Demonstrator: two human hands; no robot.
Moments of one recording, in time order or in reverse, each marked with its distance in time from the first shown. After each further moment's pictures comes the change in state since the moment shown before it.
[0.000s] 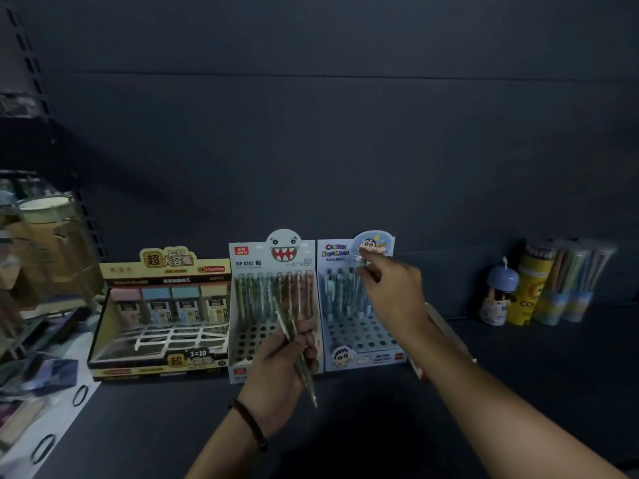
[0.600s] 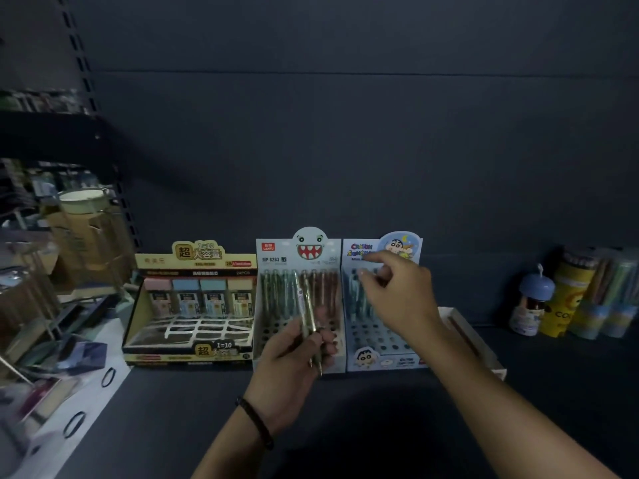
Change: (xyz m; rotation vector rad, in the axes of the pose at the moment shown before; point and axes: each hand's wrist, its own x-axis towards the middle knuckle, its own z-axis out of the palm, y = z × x) left_hand -0.009 0.011 -0.017 0.038 -0.059 0.077; right_hand -0.005 -0.044 -0.008 0.187 -0.158 0.133
